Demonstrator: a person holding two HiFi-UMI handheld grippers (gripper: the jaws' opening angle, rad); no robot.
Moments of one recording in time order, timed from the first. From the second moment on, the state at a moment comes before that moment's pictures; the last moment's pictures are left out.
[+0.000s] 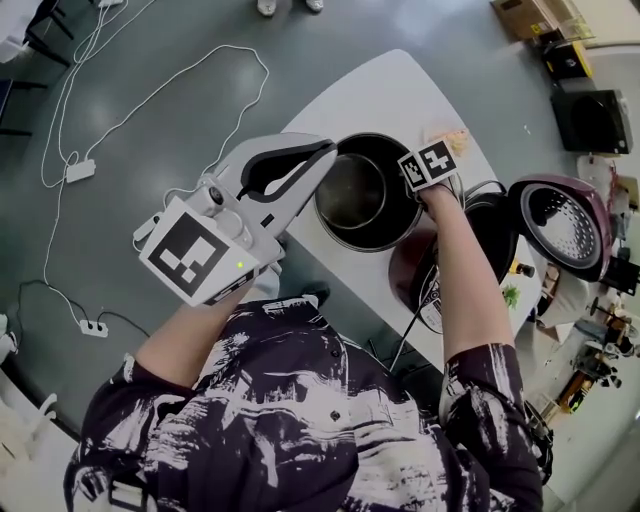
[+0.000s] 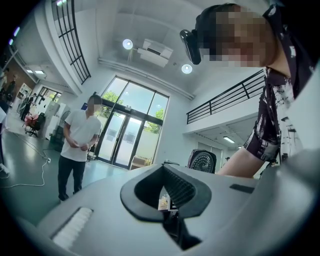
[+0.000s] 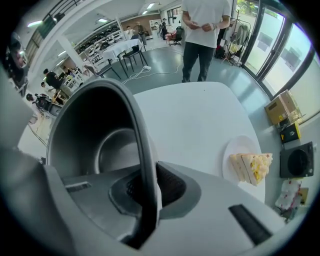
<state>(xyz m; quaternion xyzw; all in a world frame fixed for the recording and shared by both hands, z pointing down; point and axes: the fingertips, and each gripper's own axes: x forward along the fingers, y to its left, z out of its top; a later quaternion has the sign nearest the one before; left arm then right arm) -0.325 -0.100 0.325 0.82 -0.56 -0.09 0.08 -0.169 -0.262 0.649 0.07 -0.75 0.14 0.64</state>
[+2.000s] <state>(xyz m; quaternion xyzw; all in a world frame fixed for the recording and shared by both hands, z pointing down) -0.066 -0.145 0.209 0.94 -0.33 -0.11 0.00 0.183 -0.265 0.434 0.36 -0.75 0.35 0.42</state>
